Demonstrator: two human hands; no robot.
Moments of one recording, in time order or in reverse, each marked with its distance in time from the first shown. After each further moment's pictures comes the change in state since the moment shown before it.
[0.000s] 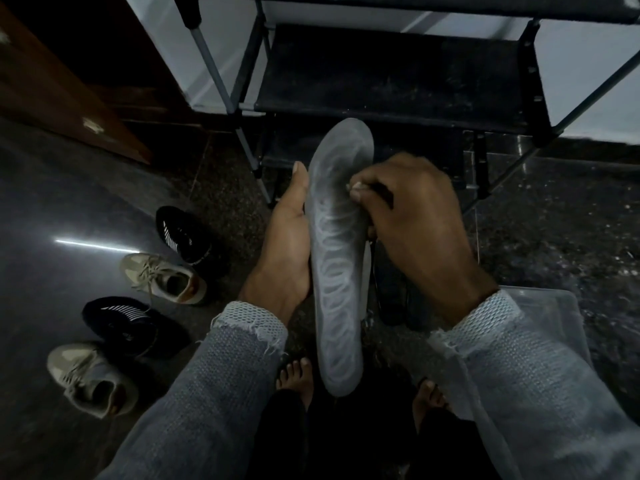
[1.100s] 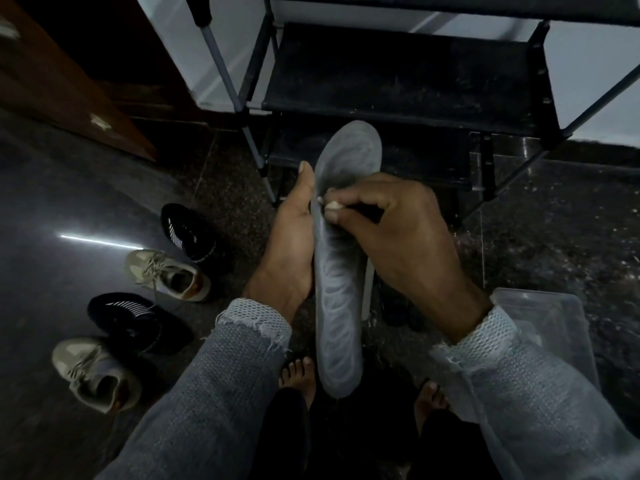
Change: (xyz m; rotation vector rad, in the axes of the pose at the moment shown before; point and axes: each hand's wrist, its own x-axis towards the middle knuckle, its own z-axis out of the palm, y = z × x) left_hand -0.007 0.007 0.005 0.008 0.072 -0.032; right_hand -0.008 -0.025 0.007 0.378 -0.102 0.079
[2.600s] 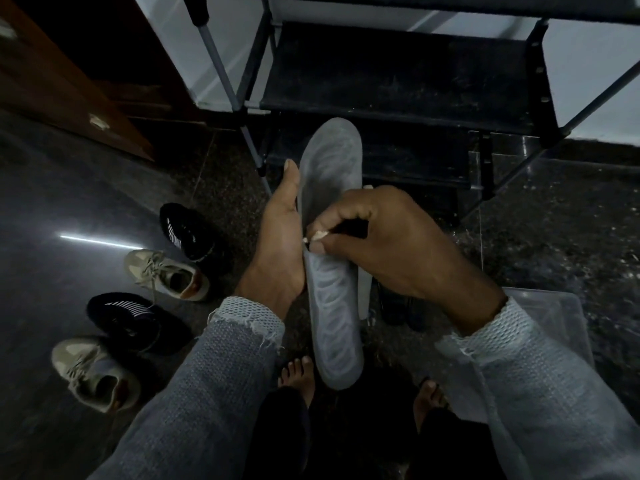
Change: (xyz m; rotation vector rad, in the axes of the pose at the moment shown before) left_hand 0.001 0.003 -0.001 -0.014 0.060 0.076; right_hand 0.002 -0.010 -0.012 0.003 -0.374 0.015
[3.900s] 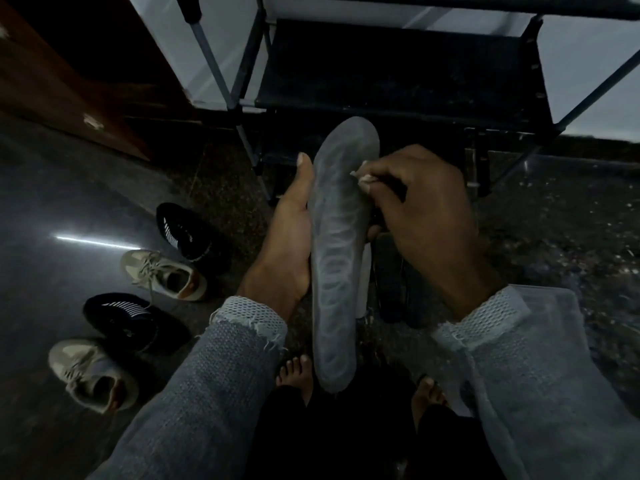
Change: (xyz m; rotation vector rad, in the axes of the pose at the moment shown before) left_hand 0.007 -0.009 -0.002 0.101 -0.072 -0.035; right_hand 0.003 0.030 -0.011 -0.210 0.484 0.035
